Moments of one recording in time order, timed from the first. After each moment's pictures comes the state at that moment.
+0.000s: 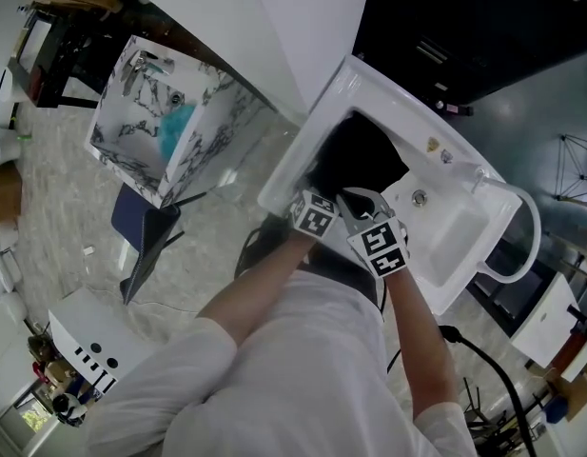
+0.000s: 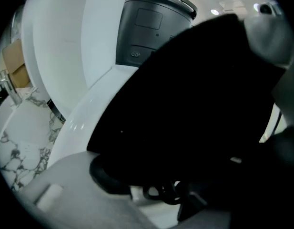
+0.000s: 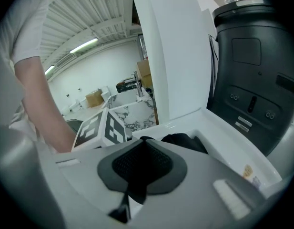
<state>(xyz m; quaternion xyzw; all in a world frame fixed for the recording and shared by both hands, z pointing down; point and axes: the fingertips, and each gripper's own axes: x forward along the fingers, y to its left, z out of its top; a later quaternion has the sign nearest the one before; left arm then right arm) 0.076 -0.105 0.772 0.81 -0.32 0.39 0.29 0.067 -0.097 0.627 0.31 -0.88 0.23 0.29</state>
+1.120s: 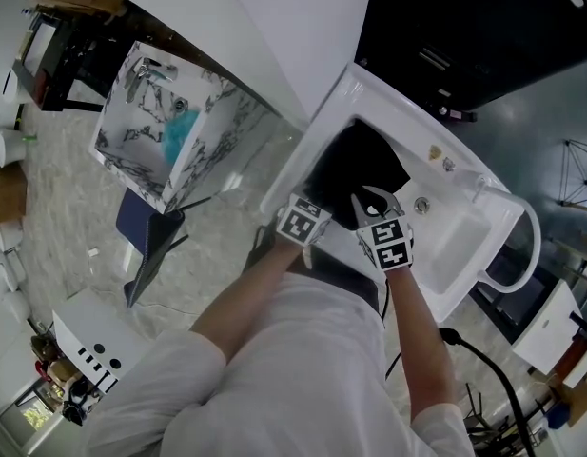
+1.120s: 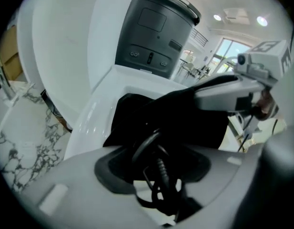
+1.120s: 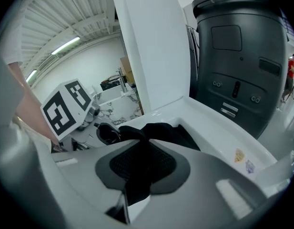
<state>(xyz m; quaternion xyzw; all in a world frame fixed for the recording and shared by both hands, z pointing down) 0.062 -0.104 0.736 0.82 -0.27 0.38 0.34 0.106 -0.121 0.662 0.38 -0.83 0.26 0.30</state>
